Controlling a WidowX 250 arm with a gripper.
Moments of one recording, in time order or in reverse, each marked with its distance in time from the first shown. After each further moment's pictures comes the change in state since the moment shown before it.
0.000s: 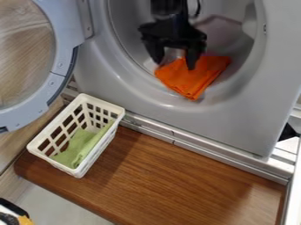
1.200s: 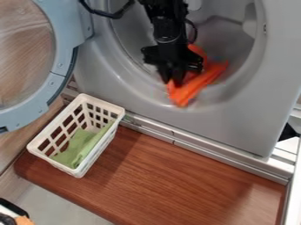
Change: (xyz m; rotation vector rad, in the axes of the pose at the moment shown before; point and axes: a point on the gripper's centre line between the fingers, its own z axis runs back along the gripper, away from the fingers) arm -0.029 -0.007 -0.033 -0.025 0.136 -0.003
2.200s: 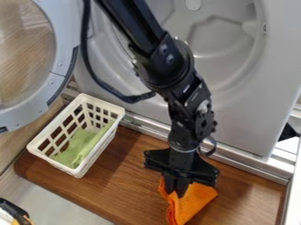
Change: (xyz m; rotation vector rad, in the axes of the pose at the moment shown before) arm -0.147 -0.061 -0.039 0.081 0.240 0.118
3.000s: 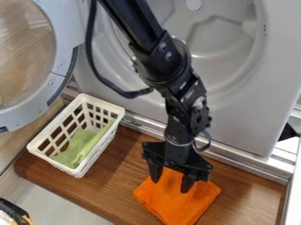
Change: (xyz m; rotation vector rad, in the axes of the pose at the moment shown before) arm 0.016 0.013 0.001 0.027 -0.029 -0.097
